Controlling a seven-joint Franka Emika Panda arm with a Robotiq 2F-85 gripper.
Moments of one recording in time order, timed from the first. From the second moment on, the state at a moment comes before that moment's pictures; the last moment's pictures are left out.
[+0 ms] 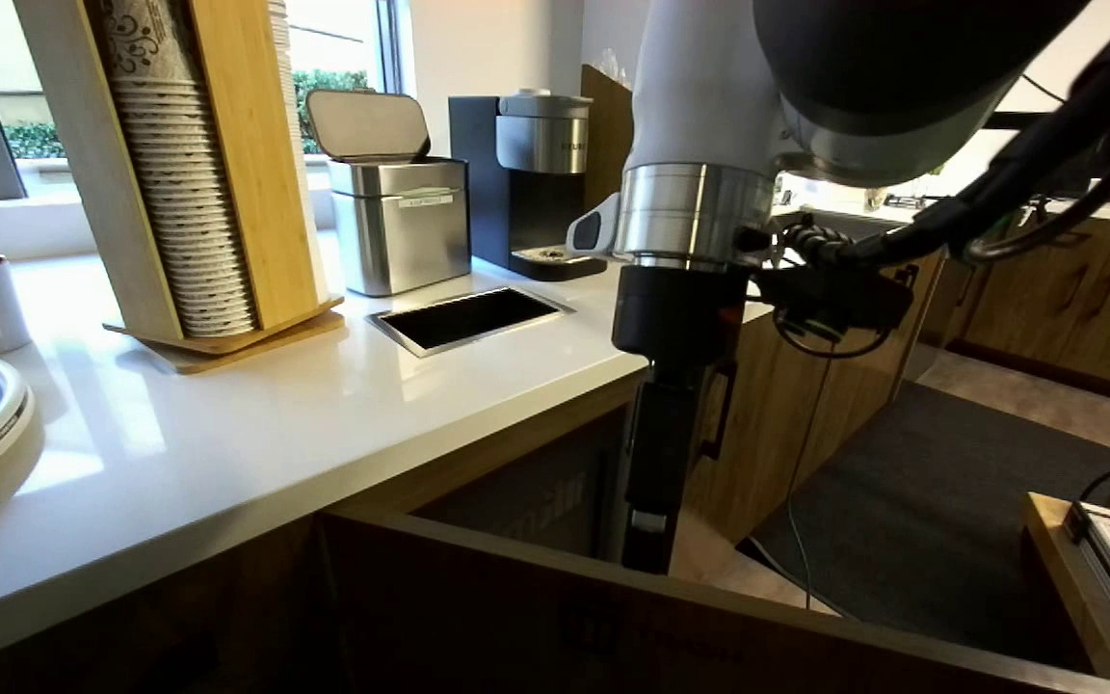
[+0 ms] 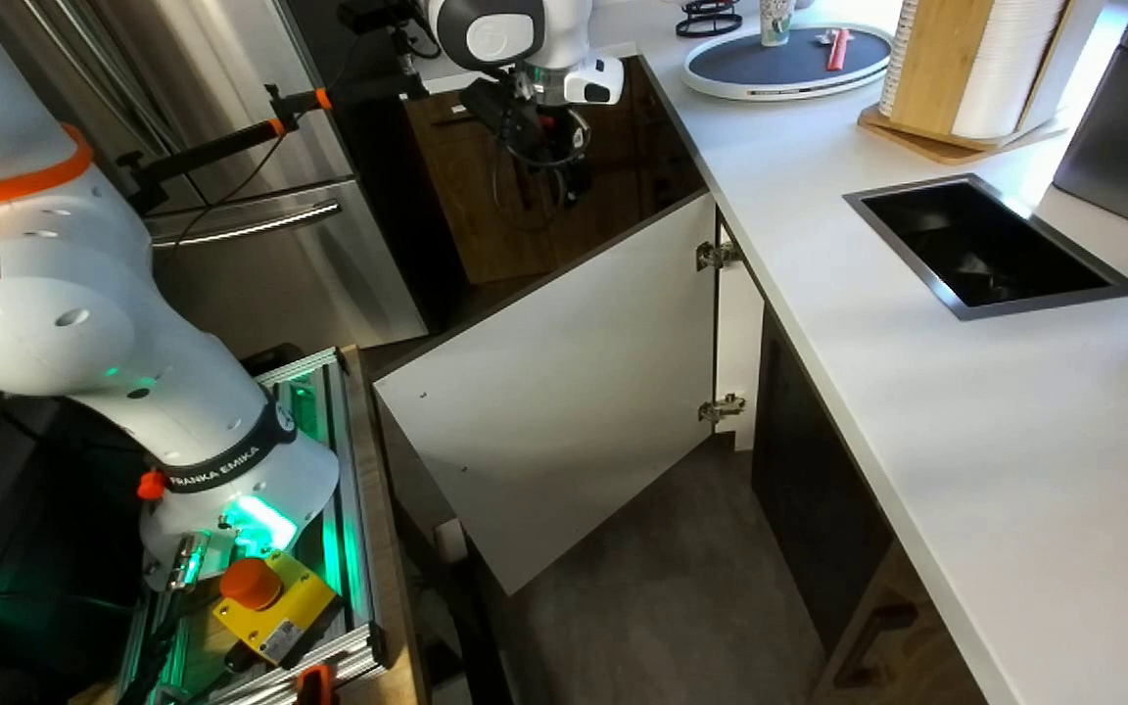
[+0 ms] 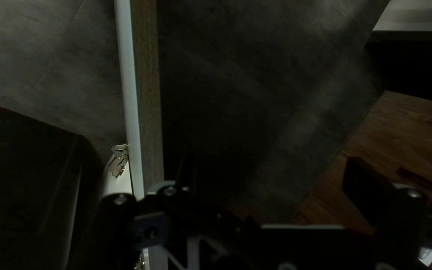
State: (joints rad) arm 0.16 0.08 0.15 -2.30 0.45 2.38 -0.28
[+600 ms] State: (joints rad) arm 0.16 0.17 0.17 -2.29 0.45 2.38 -0.25
